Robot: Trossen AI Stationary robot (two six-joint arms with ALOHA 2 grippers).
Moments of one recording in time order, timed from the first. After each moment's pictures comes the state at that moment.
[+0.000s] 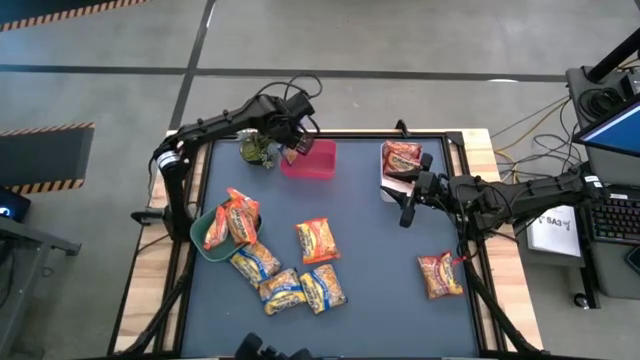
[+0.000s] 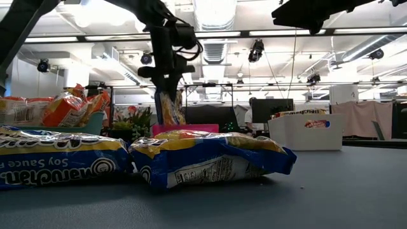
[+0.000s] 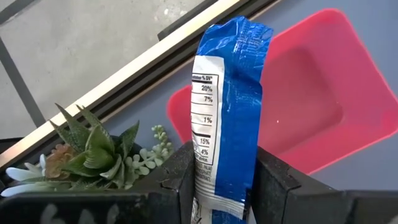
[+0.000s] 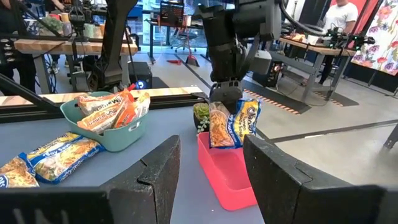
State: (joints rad) left arm 0.56 1.90 1.75 -1.09 -0.25 -0.39; right arm 0.10 0.80 0.59 0.11 0.47 -0.05
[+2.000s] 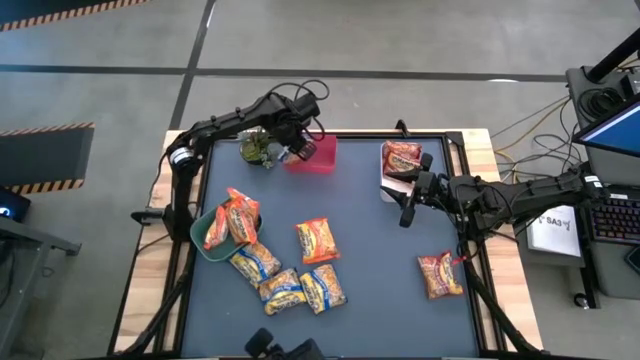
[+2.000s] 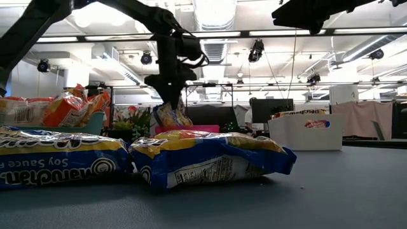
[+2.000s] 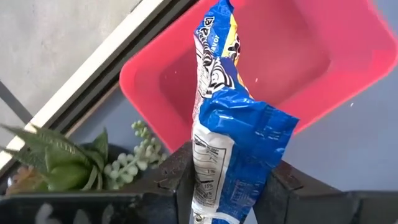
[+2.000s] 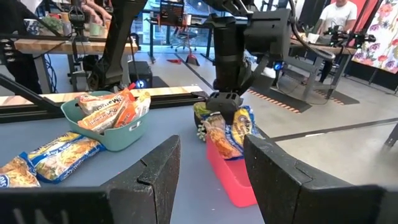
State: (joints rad) left arm 0.58 2.01 1.84 -1.17 -0.15 -0.25; right arm 0.10 0.80 0.59 0.11 0.47 -0.04
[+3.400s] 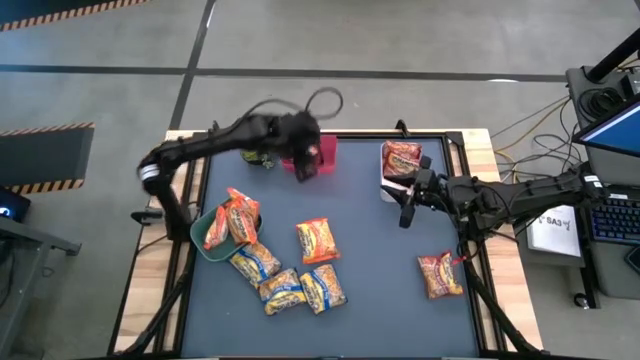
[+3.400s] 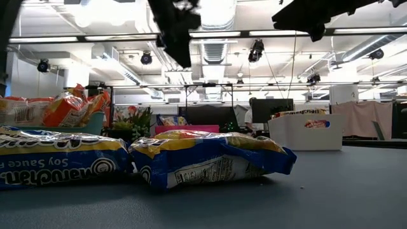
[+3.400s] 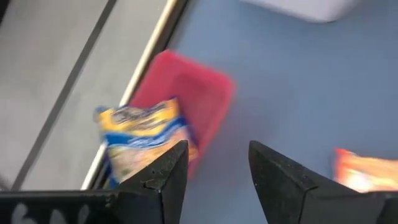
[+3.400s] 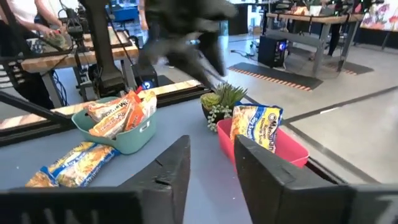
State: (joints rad) left arm 0.30 1.73 1.73 -1.01 -0.26 0.00; right arm 0.10 0.82 0.59 0.08 0.47 0.13
